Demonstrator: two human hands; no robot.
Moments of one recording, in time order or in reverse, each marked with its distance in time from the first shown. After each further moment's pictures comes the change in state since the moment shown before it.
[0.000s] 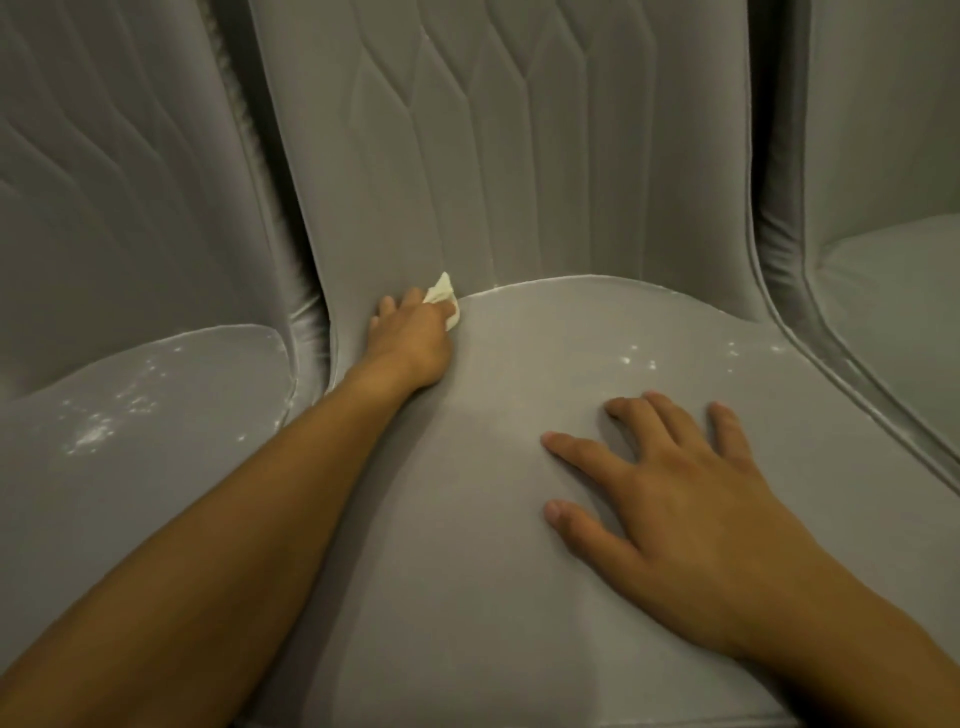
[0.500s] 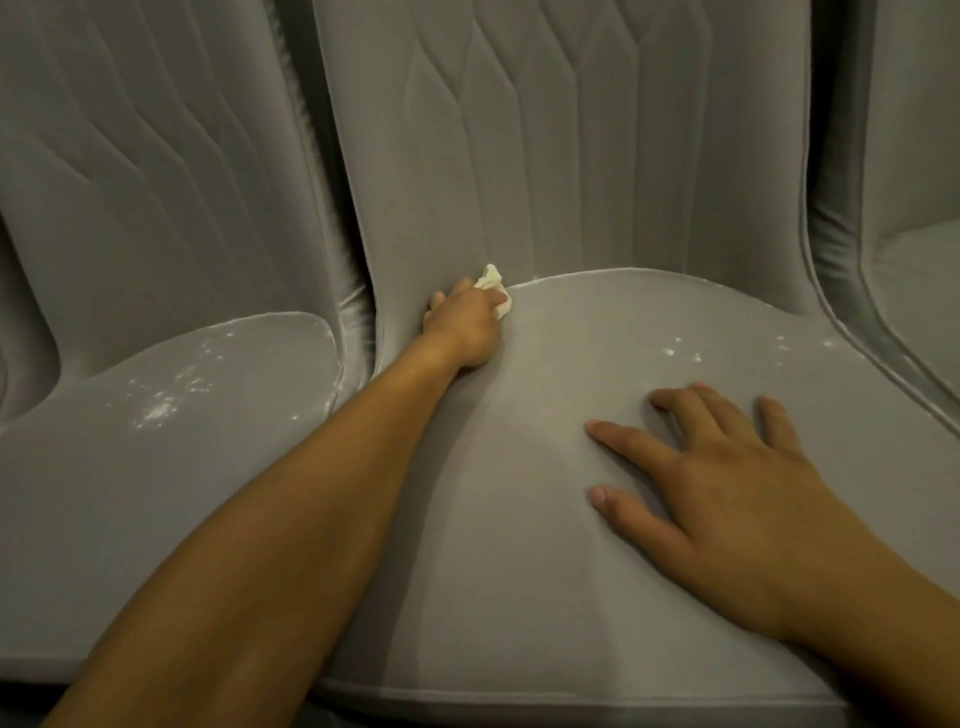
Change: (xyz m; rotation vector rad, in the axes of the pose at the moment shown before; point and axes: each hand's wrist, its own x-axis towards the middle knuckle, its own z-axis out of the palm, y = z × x) left_hand 0.001 0.007 -0.007 -0.205 -0.099 0.003; right_hand 0.001 -0.002 -0.002 -0.047 -0.036 0.009
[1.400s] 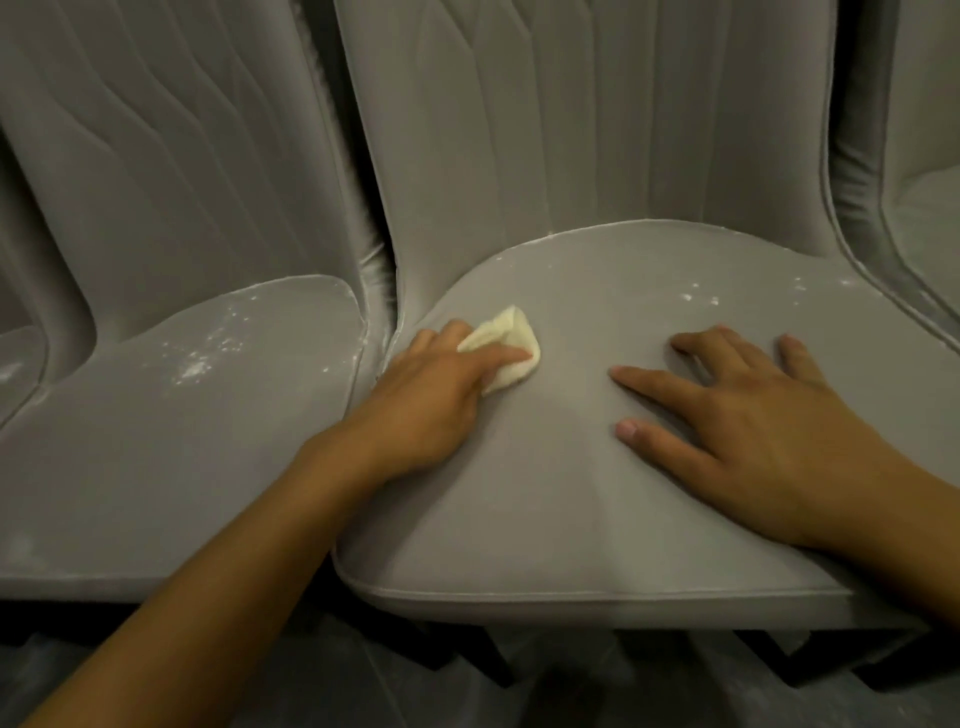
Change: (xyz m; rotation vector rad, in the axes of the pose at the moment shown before) left_hand -0.156 -0.033 -0.017 0.059 -0.006 0.355; right_hand -0.005 0.005 0.002 -0.038 0.012 -0.028
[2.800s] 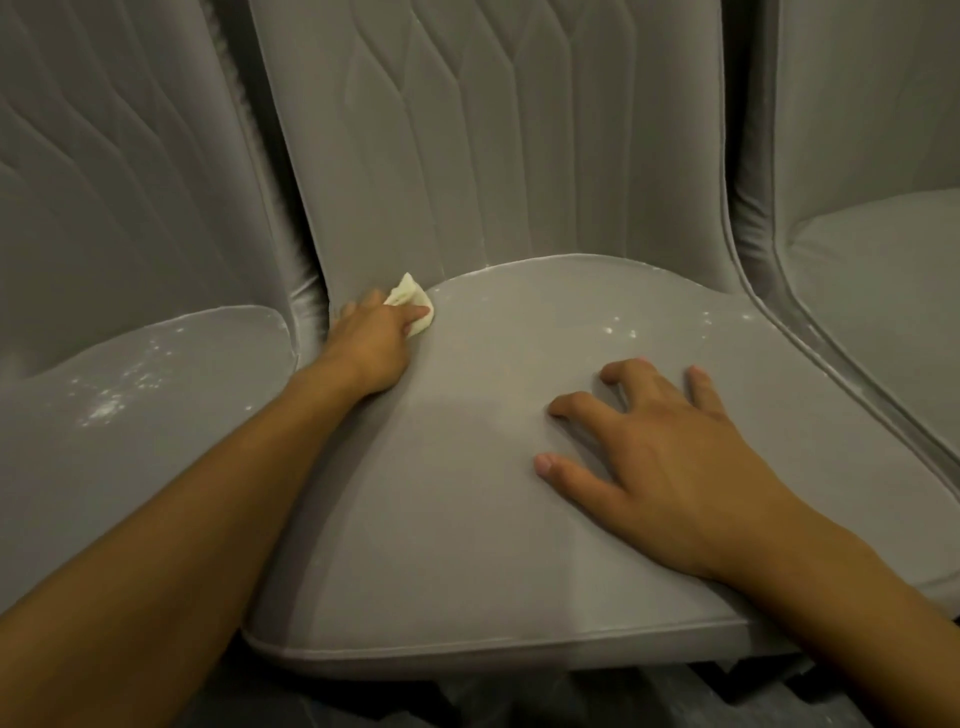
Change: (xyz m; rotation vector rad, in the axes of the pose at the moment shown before) left_hand 0.109 -0.051 0.016 0.117 0.044 -0.317; right_hand -0.002 0.001 -0.002 0.133 0.049 0.014
